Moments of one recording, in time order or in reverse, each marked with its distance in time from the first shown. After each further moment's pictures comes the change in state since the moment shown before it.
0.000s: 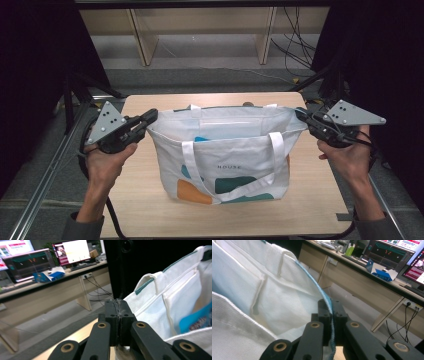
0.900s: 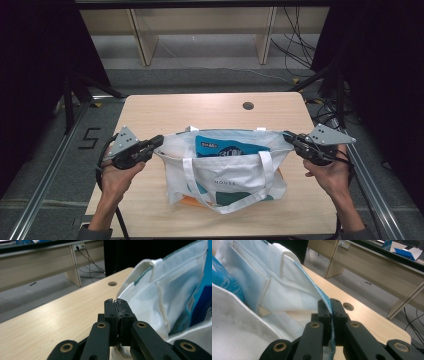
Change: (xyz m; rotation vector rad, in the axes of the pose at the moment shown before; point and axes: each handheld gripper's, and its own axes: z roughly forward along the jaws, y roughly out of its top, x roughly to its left) left arm 0.004 -0.084 0.023 0.157 -0.031 -0.058; right arm 0.025 -0.063 0.029 0.068 0.070 0.058
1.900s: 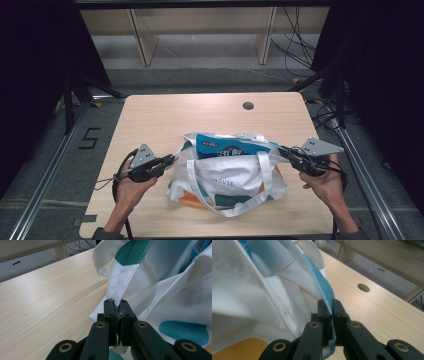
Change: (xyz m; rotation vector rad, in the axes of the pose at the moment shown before) left arm -0.017 -0.051 0.027 0.140 -0.065 -0.005; right arm 0.012 -0.036 0.011 0.104 0.082 0.020
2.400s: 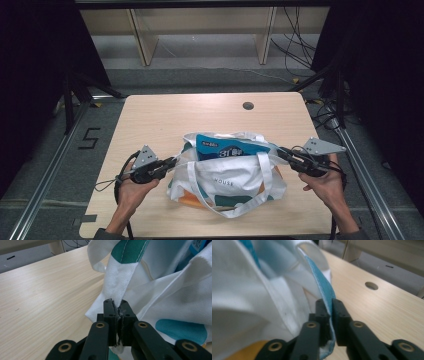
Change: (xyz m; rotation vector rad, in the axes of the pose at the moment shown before) left arm -0.005 -0.001 0.002 0.009 -0.020 -0.035; right arm -0.002 -0.002 -0.002 -0.038 0.038 0.087
